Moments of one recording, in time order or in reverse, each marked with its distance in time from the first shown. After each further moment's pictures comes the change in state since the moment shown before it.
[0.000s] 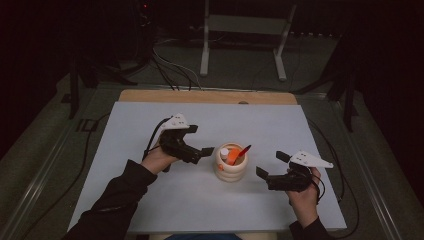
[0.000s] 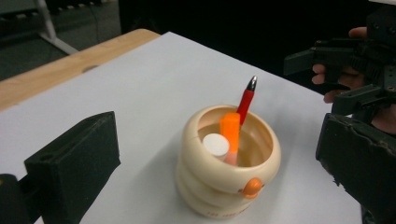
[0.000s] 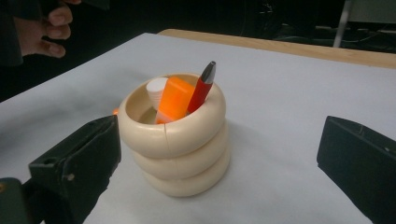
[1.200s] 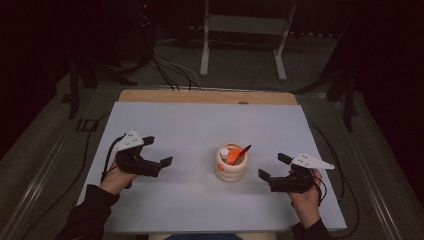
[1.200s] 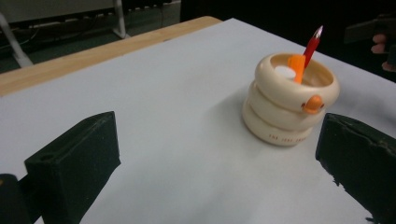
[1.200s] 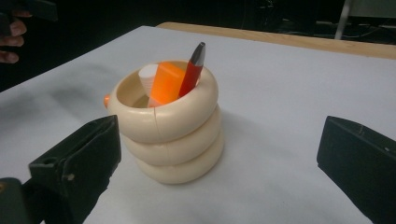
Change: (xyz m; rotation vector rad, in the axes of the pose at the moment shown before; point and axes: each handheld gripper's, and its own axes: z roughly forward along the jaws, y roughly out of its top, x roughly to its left) left arm 0.019 -0.076 -0.079 -0.012 0.208 -0.066; right arm -0.008 -0.009 -0.002 0.016 -0.001 -0.005
